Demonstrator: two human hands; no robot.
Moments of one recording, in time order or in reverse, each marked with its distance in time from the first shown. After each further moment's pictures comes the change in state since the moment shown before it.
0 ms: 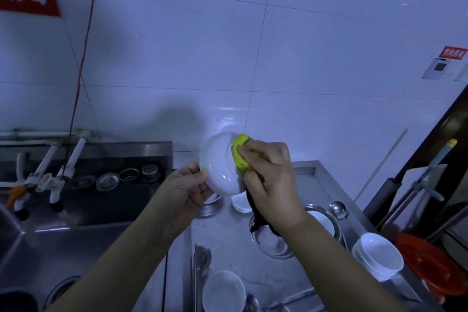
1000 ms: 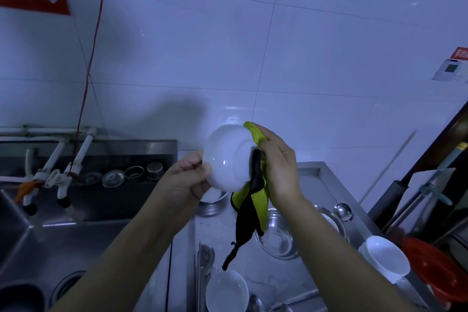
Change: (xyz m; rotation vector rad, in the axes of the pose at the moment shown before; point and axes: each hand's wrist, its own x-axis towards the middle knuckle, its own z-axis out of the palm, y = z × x) left_hand -0.007 0.015 0.003 0.155 -0.092 0.192; right_hand 0.032 -0.006 0.011 0.796 0.063 0.779
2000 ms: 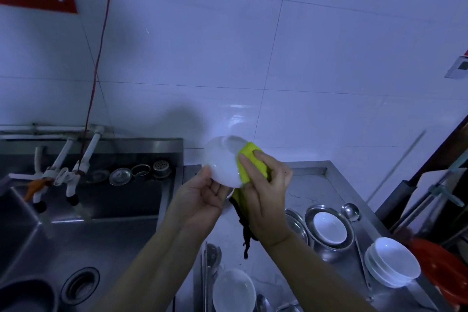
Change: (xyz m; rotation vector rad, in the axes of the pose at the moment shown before) left_hand -0.003 -0.008 0.017 -0.654 0.415 -0.284; right_hand -0.033 0.067 0.006 -0.780 0.102 -0.767
